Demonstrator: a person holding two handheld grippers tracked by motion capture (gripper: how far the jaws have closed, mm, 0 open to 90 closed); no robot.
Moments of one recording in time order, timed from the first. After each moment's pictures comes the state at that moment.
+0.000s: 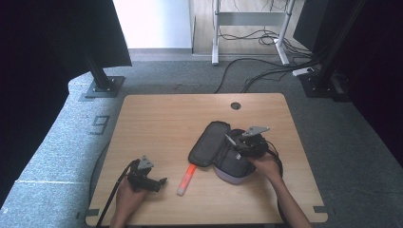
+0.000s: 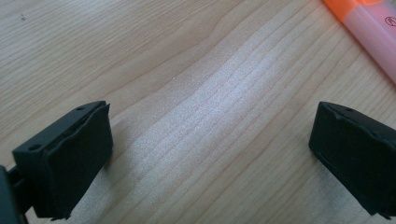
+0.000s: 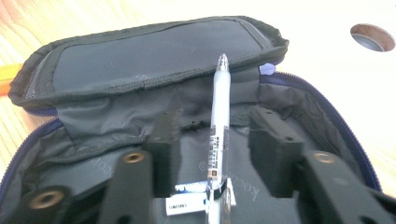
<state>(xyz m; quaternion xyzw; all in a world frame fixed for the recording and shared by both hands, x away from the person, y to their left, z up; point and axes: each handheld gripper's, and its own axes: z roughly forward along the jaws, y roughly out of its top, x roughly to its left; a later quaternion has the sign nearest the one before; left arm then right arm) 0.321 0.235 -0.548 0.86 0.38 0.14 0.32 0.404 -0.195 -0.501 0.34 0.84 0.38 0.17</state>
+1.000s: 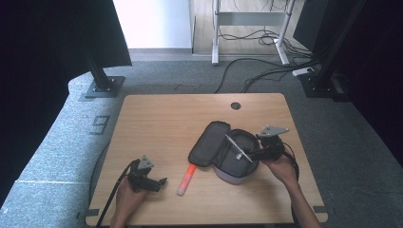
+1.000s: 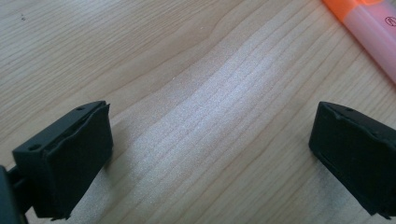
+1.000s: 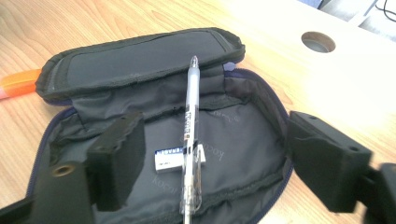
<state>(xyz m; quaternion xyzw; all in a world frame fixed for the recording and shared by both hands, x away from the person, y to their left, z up) 0.321 0.235 -0.548 0.86 0.38 0.14 0.32 0.378 -0.234 -0.471 0.35 0.83 0.40 0.19</state>
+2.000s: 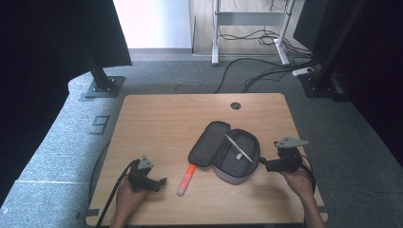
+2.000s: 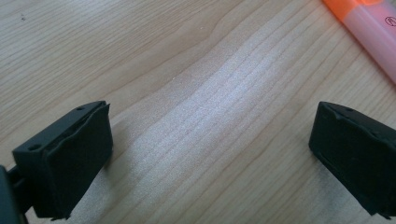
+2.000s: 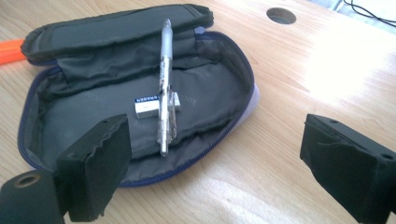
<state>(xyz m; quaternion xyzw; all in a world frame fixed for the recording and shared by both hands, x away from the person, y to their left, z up) 0.321 0.235 -0.548 0.86 0.38 0.14 0.32 0.341 -0.279 -0.479 0.38 0.81 0.39 0.22</state>
